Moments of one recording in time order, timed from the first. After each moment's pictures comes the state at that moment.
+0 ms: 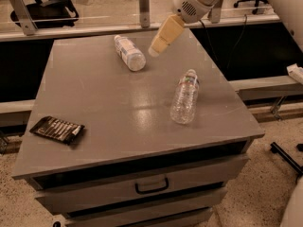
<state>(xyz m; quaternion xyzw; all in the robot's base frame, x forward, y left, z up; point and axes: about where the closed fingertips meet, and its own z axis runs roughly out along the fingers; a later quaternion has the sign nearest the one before) 0.672 -0.049 0.988 -0.55 0.76 0.07 0.34</state>
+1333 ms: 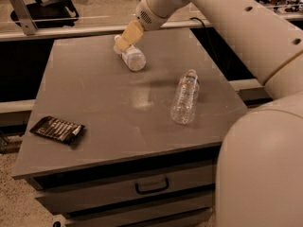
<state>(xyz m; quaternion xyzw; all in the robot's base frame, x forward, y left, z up) 0.747 0.032 0.944 -0.47 0.80 0.10 0.35</state>
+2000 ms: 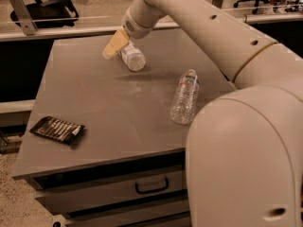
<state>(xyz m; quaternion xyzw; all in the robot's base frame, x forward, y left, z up) 0.775 0.070 0.904 -0.42 0.84 0.10 0.33</state>
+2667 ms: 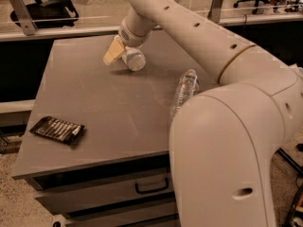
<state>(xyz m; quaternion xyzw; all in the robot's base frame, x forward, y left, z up) 0.789 0.081 0.863 -0.39 0.87 0.10 0.30</state>
